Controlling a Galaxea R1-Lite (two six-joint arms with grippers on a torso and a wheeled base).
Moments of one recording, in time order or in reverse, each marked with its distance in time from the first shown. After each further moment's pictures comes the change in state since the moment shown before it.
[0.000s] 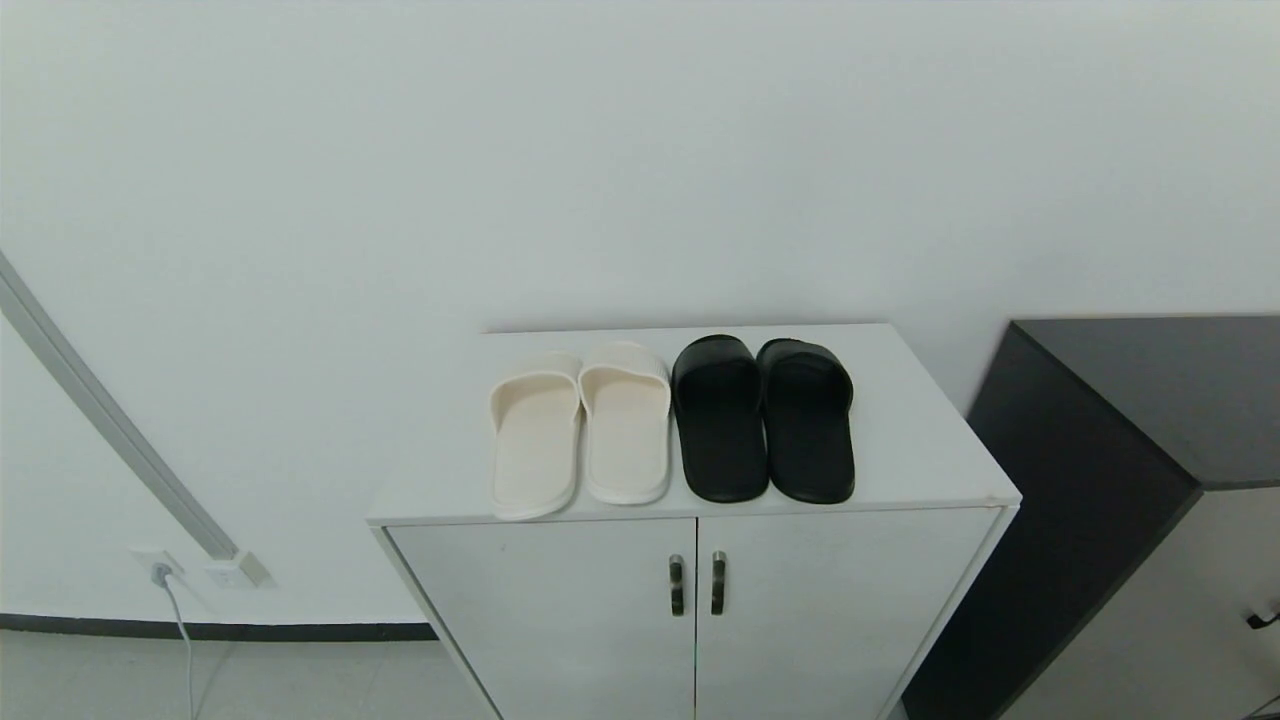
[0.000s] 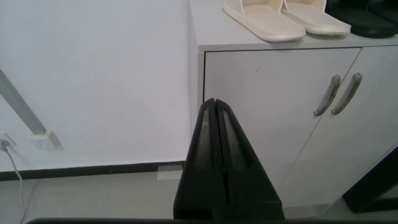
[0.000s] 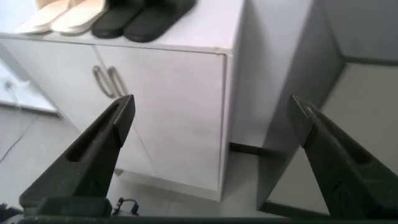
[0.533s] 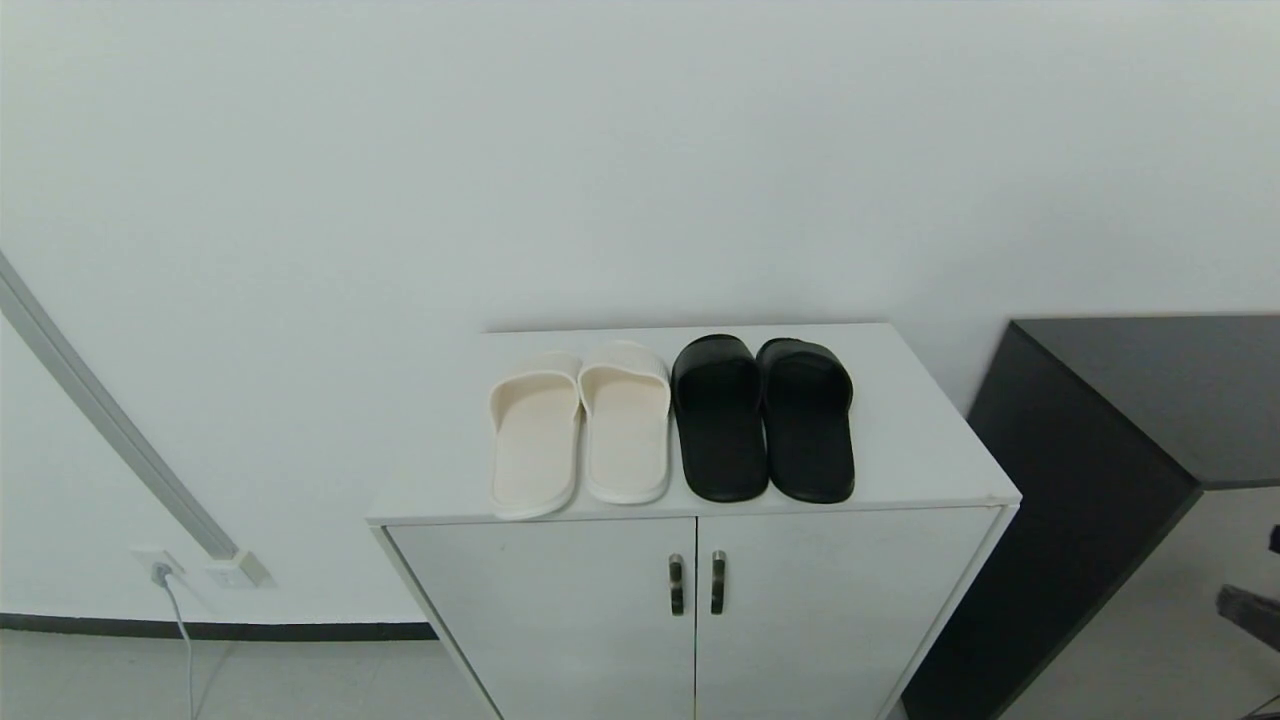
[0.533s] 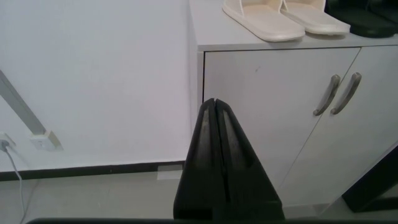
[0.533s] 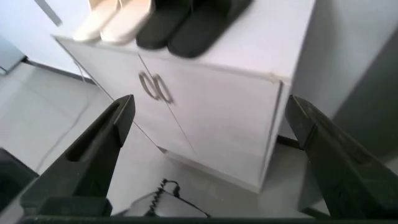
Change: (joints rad) left arm 0.000 0.000 0.000 0.000 0.000 0.000; right arm 0.359 0.523 -0.170 -0.237 -0.120 0.113
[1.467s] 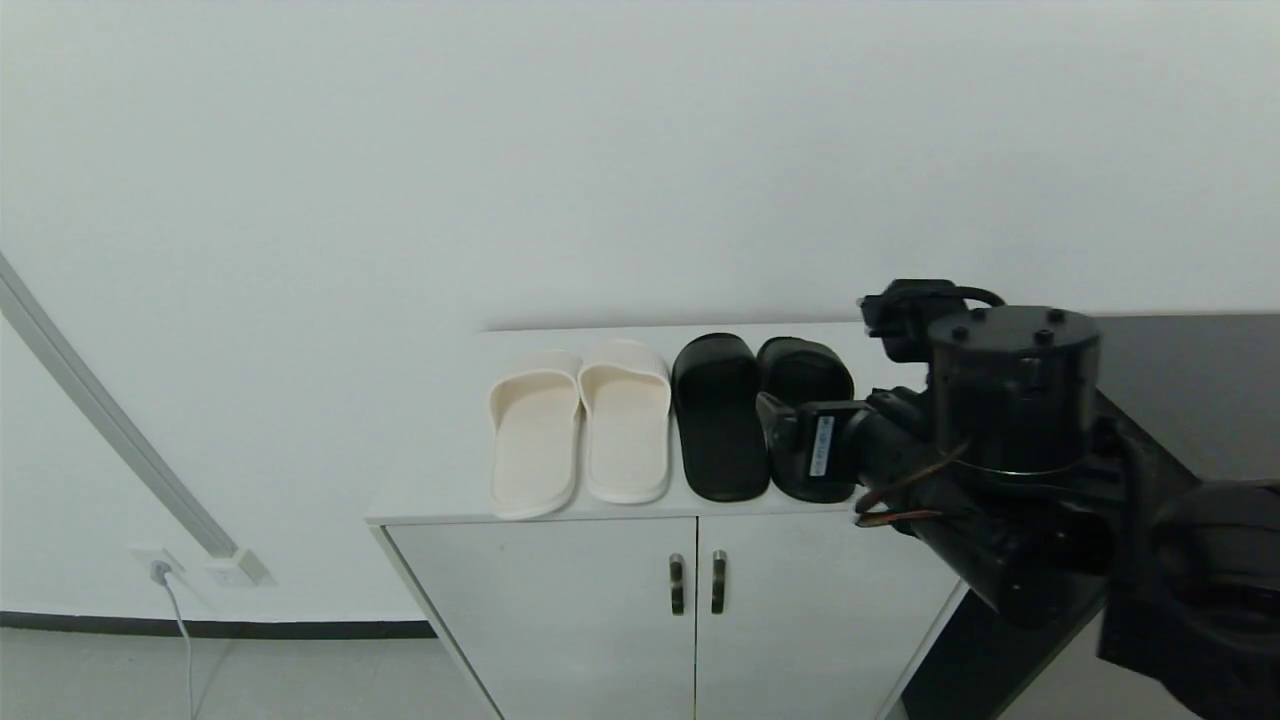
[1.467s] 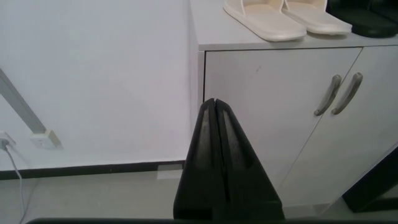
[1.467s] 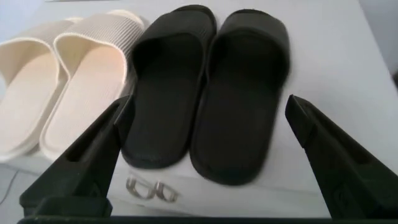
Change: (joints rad) left arm 0.000 0.000 0.000 0.000 0.000 -0.002; right arm 0.499 0.913 -0.481 -0.487 -0.789 0.142
